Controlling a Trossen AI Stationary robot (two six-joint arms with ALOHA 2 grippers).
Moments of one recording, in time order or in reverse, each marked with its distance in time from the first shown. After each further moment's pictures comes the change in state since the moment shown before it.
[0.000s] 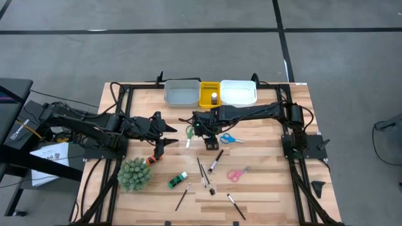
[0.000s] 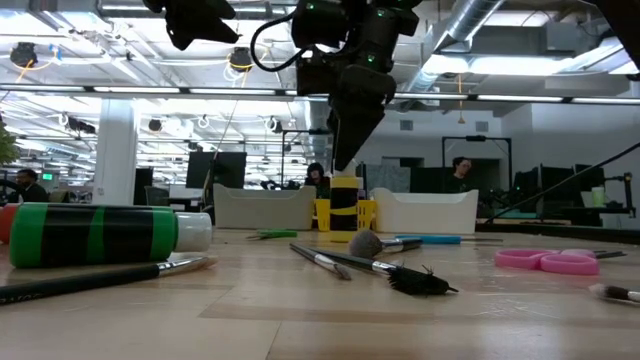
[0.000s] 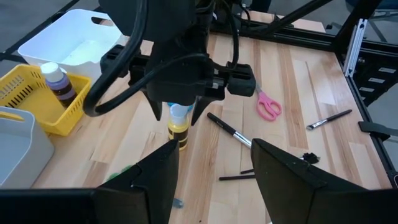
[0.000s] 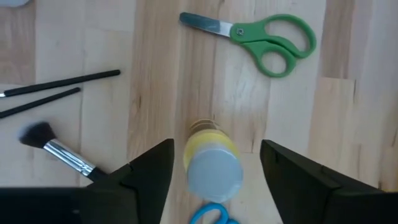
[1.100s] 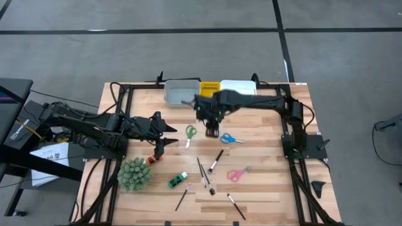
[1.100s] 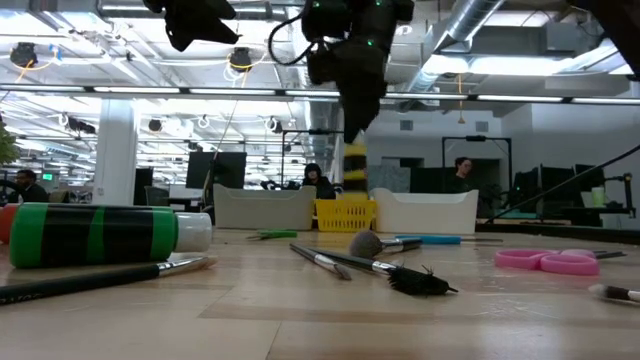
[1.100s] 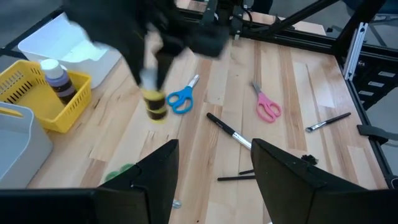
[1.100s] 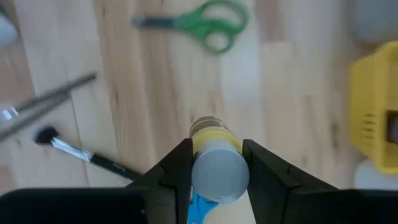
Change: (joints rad) left arm 0.000 0.000 0.000 0.000 -0.002 -0.023; right arm -0.122 -0.004 0.194 -0.243 -0.039 0.107
